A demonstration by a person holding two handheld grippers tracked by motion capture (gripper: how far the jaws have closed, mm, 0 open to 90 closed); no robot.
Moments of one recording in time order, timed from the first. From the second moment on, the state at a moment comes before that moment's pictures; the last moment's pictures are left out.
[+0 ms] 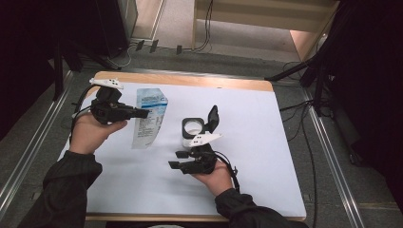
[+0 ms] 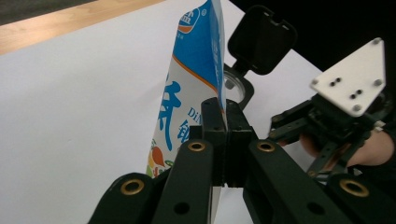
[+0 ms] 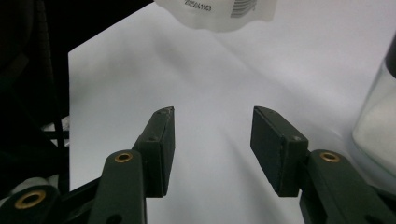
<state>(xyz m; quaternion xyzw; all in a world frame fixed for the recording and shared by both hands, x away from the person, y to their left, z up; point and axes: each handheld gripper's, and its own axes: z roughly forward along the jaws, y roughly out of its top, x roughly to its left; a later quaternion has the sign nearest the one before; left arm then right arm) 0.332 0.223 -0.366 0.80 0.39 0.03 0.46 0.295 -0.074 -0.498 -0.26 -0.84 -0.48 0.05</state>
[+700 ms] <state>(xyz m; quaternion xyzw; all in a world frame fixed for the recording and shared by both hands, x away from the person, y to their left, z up) 0.354 0.249 -0.381 0.78 0.44 0.05 0.45 0.299 -0.118 -0.488 -0.28 -0.83 -0.48 0.04</state>
